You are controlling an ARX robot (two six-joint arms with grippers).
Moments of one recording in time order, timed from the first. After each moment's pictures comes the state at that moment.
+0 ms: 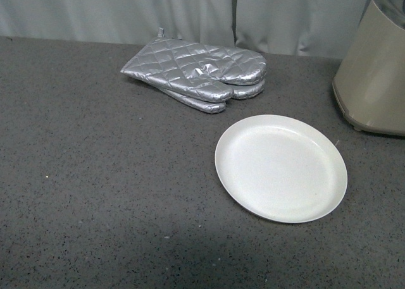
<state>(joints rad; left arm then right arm) 0.00 0.00 0.02 0.00 0.00 -0.01 0.04 1.75 1.25 -0.12 0.97 0.91</state>
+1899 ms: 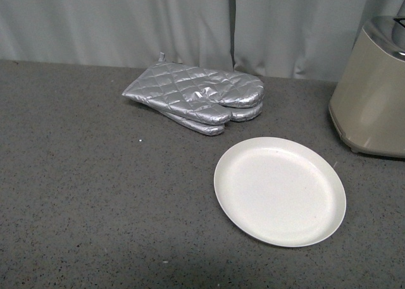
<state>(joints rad) 0.00 0.00 0.02 0.00 0.00 0.00 0.31 0.06 0.01 0.05 0.30 0.00</state>
